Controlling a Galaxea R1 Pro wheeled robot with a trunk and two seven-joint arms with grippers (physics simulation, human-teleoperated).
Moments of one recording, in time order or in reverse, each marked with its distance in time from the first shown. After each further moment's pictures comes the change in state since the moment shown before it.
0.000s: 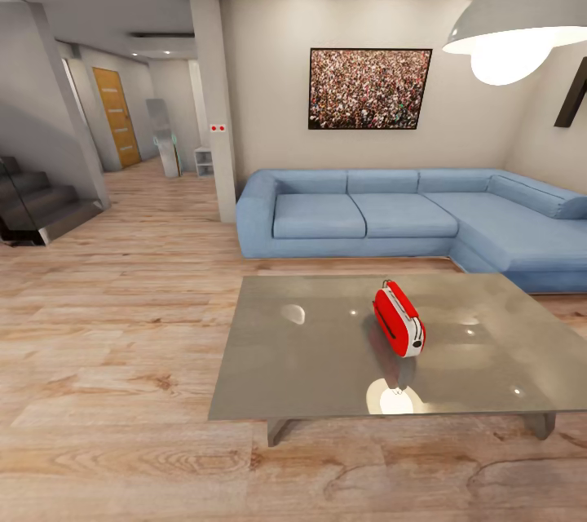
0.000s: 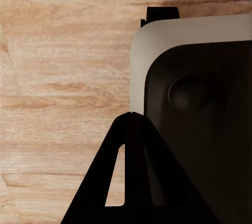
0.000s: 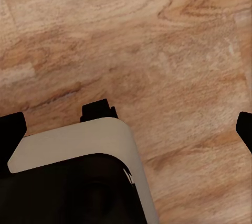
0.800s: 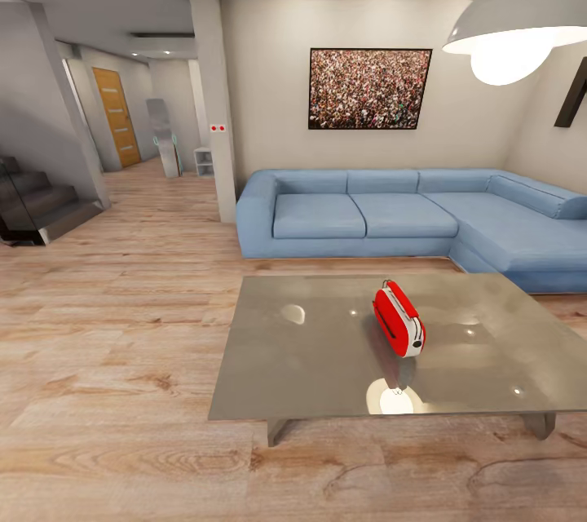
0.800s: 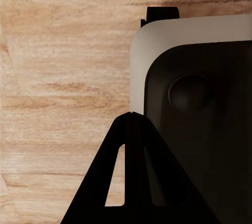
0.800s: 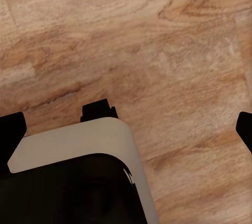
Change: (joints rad) left arm 0.000 0.000 0.000 0.000 0.000 0.000 0.000; right arm 0.000 0.000 0.000 0.000 0.000 0.000 0.000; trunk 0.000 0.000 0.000
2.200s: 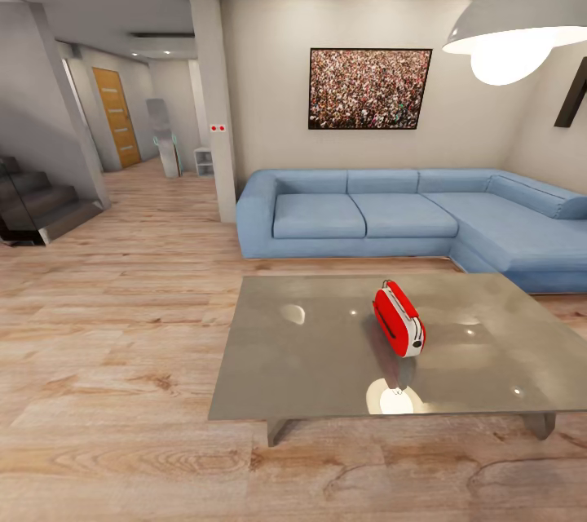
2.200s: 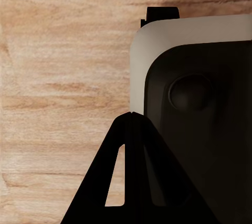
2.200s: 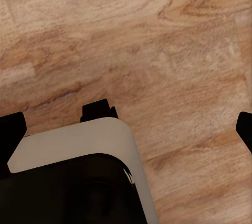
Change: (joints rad) left arm 0.000 0.000 0.000 0.000 0.000 0.000 0.000; right arm 0.000 0.000 0.000 0.000 0.000 0.000 0.000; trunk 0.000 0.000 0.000
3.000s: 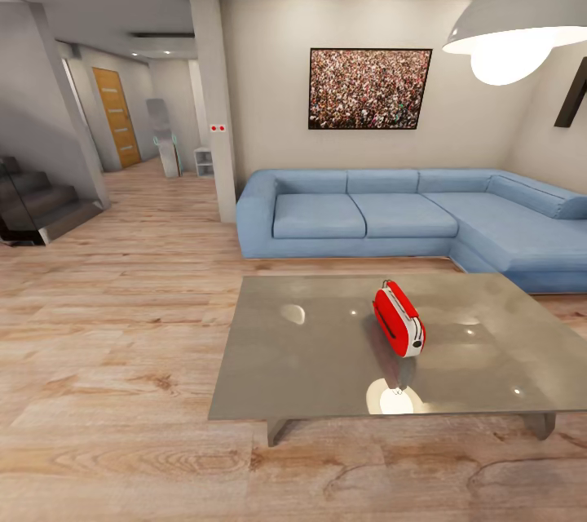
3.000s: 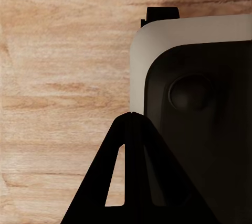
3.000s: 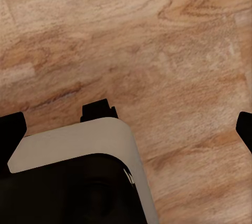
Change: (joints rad) left arm 0.000 0.000 0.000 0.000 0.000 0.000 0.000; right arm 0.000 0.000 0.000 0.000 0.000 0.000 0.000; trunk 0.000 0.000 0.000
